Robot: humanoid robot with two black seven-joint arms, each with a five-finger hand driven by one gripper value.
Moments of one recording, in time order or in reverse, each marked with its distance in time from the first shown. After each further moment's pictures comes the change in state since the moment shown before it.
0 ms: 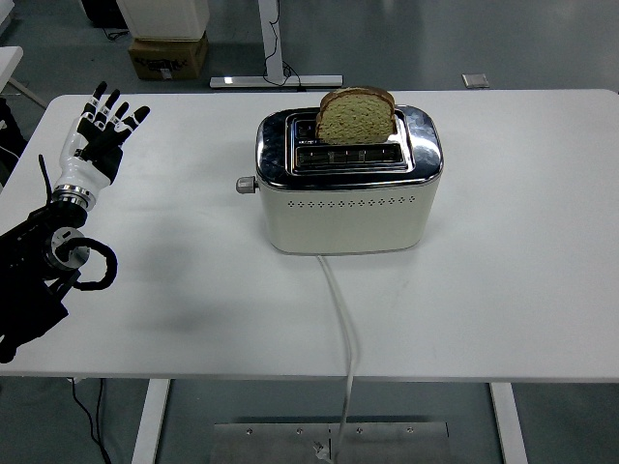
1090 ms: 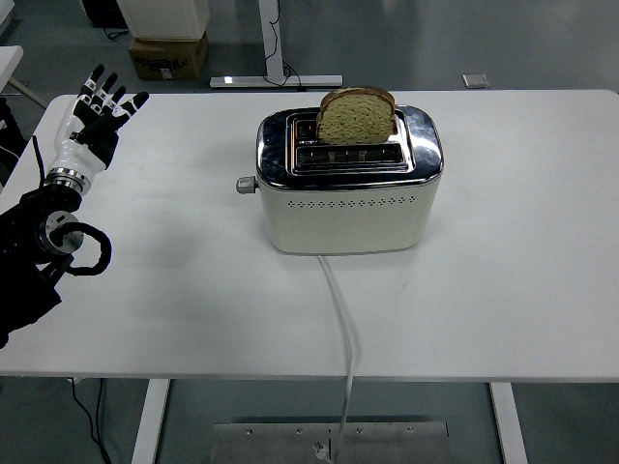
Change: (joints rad) left arm -0.041 0.021 -0.002 -0.010 0.056 0.021 0.028; right arm 0.000 0.000 0.000 0.000 0.000 0.000 0.000
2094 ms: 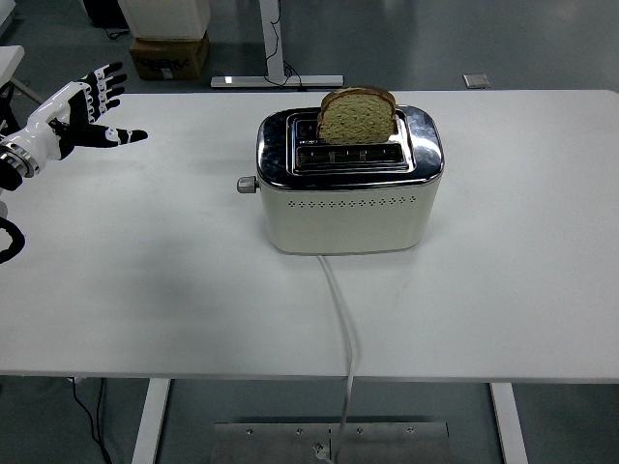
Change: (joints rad) left arm -0.063 0.197 0.006 -0.014 0.766 -0.100 0.000; right arm 0.000 0.000 0.000 0.000 0.000 0.000 0.000
